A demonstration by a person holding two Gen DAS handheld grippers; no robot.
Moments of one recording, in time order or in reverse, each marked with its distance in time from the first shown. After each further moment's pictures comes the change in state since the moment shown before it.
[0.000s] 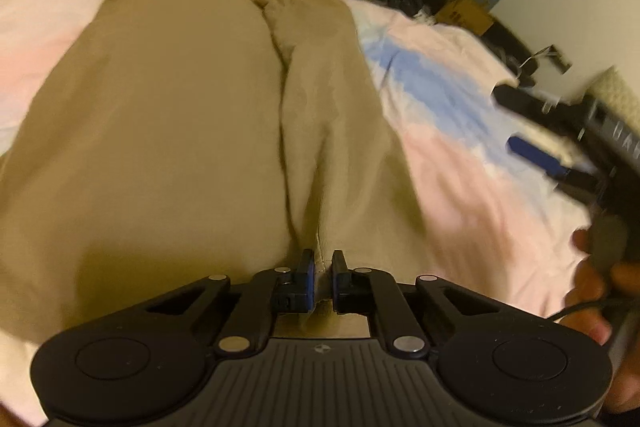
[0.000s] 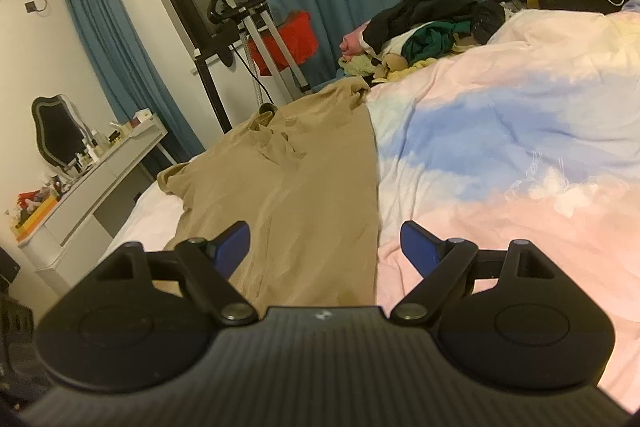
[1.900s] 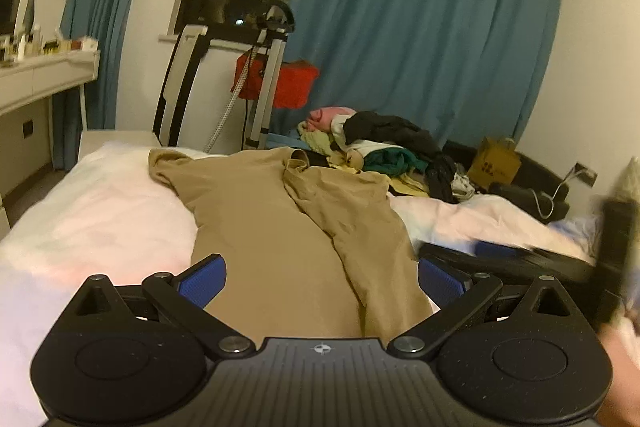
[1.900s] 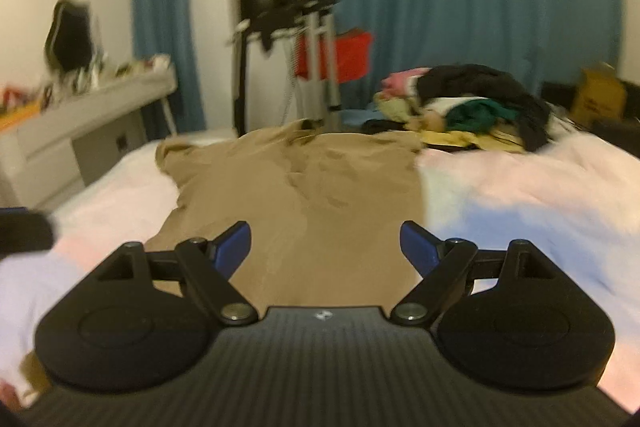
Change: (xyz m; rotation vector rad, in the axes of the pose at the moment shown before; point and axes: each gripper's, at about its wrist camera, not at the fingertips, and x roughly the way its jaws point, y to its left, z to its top) left arm -0.121 0.031 0.072 0.030 -0.548 0.151; right arm 0.102 0.127 0.032 -0.426 -0.016 -0.046
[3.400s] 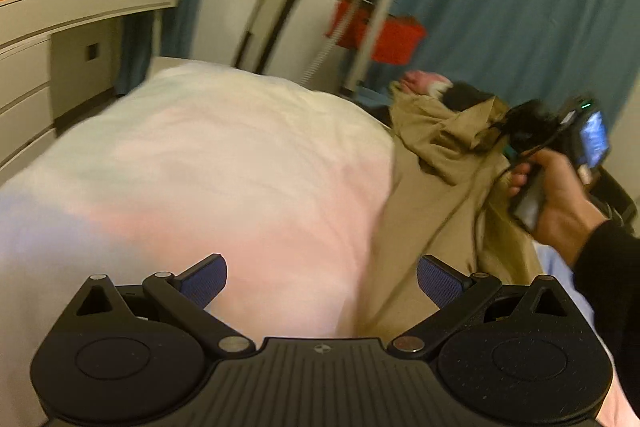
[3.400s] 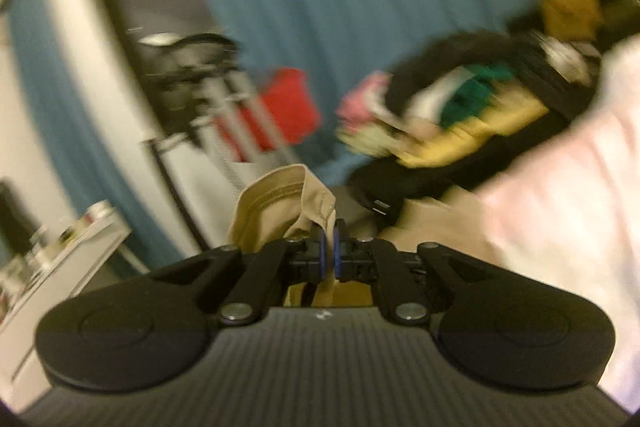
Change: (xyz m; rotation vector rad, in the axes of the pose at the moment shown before) left arm 0.087 0.102 -0.016 -0.148 0.135 0.188; right arm 0.255 -0.079 0.067 0.570 -0.150 -0.102
